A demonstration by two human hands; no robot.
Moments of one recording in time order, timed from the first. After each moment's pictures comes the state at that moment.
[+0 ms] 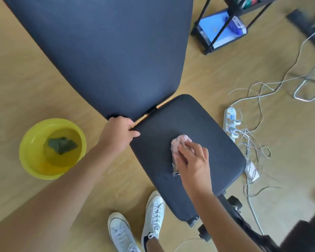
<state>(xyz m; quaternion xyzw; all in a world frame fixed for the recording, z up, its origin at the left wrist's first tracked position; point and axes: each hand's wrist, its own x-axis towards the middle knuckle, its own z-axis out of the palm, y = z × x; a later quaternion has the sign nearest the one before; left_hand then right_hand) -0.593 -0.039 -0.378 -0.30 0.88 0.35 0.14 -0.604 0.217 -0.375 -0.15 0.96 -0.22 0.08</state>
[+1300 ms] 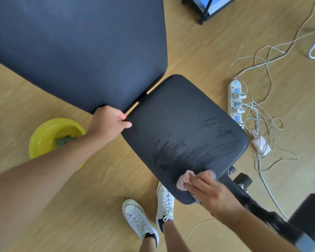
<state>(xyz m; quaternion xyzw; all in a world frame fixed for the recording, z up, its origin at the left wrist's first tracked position) -0.605 -0.042 -0.382 -0.30 0.88 0.33 0.15 -0.554 0.332 -0.368 -0.46 0.85 -0.18 0.17</state>
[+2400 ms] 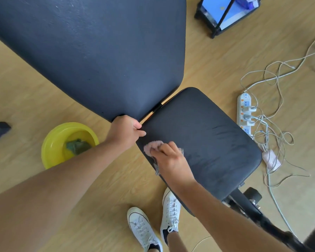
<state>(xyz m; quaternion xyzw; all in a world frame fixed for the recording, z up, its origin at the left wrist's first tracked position) -0.603 -0.046 -0.387 -0.27 0.88 0.35 0.15 -0.589 0.156 -0.385 -0.36 0.90 -0.22 0.13</state>
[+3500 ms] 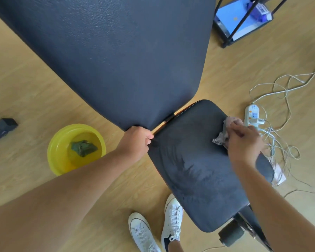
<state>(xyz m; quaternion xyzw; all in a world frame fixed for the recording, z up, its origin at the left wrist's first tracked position) -0.595 -0.058 -0.393 -0.21 0.89 0.35 0.18 -0.722 0.213 -0.379 0.10 0.95 -0.29 0.05</state>
